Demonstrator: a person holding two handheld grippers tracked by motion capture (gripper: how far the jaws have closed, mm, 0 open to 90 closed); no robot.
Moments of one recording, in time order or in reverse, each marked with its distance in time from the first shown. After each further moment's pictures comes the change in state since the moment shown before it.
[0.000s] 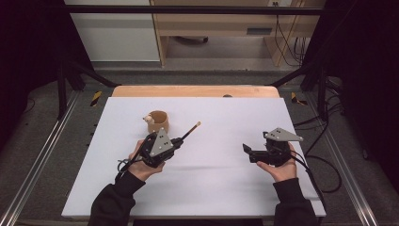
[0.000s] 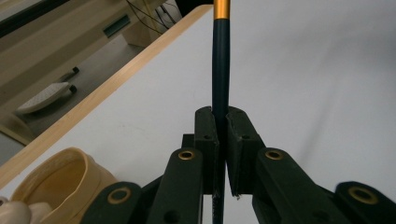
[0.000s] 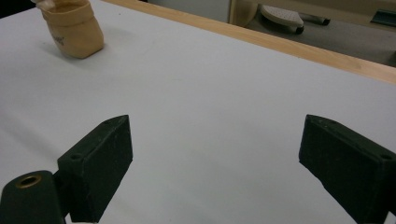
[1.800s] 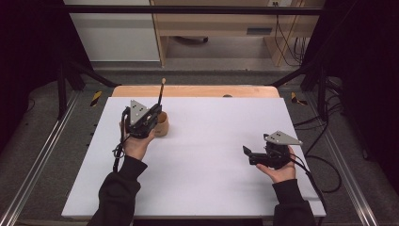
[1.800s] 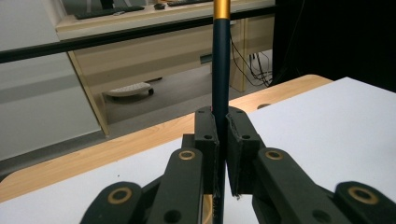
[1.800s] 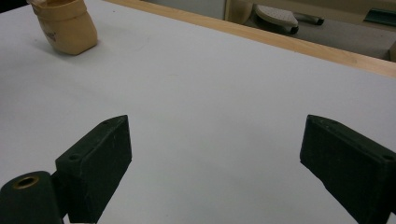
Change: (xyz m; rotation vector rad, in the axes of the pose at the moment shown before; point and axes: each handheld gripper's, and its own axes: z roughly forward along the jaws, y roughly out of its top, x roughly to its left) left arm 0.071 0.009 0.004 -0.172 0.347 -0.325; right arm 0.001 -0.011 0.003 -0.009 -0.016 0.007
